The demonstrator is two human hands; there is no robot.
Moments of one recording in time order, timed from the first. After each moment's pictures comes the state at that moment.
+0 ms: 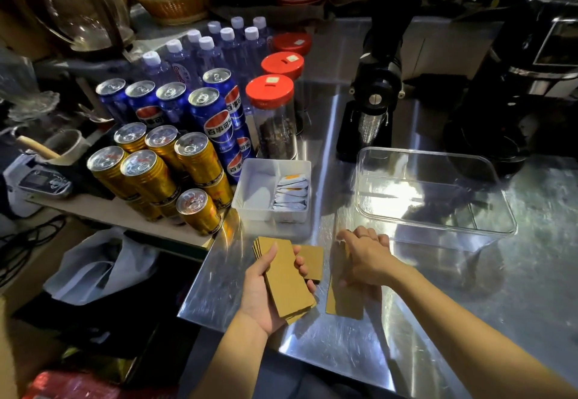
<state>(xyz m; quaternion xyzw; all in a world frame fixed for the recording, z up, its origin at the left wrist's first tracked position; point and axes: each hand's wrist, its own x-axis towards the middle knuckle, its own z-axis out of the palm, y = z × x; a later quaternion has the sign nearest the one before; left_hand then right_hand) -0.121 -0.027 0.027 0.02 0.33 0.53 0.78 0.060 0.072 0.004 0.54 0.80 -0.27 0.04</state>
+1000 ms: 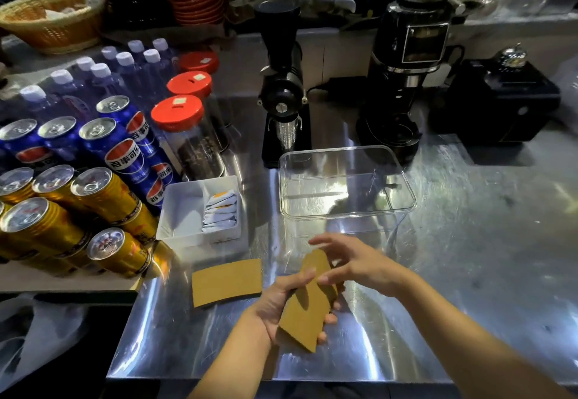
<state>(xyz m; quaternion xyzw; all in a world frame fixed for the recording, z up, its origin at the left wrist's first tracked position) -0.032 -0.006 0.030 0.18 0.25 0.15 0.94 0.146 0.027 0.052 0.46 0.59 -0.63 -0.22</state>
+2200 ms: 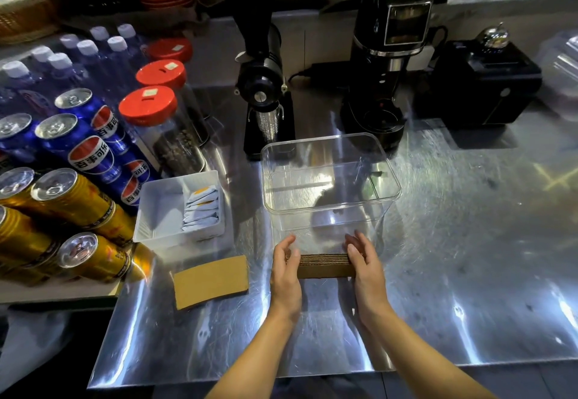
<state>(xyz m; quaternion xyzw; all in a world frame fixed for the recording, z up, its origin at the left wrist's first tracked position) 0.017 0.003 -0.018 0.39 0.54 0.49 0.56 0.144 -0.006 -0.027 0.59 0.30 -0.50 -0.57</state>
